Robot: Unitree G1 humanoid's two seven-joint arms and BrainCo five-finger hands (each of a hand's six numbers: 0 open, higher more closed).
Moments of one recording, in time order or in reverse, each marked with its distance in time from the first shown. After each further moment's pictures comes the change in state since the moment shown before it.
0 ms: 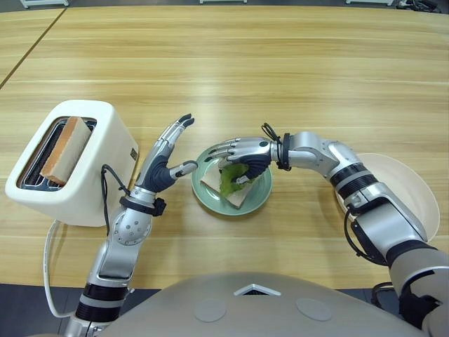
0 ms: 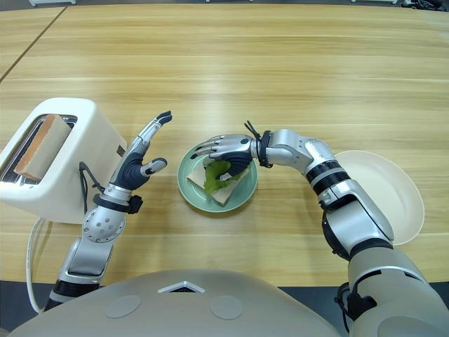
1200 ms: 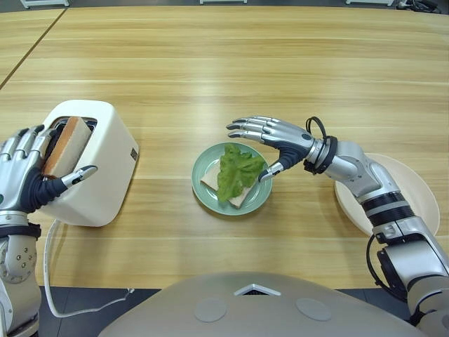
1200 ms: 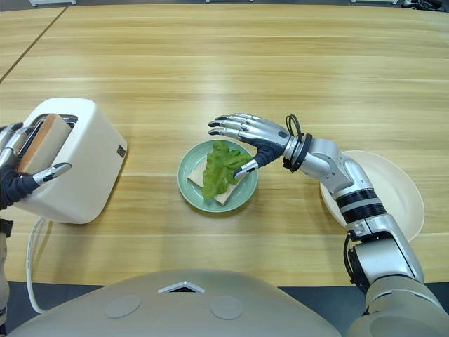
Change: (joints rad) left arm 0.280 0.149 0.696 -0.239 0.423 0.224 -0.195; right arm 0.295 -0.140 -0.260 -0.326 0.219 0.104 -0.095
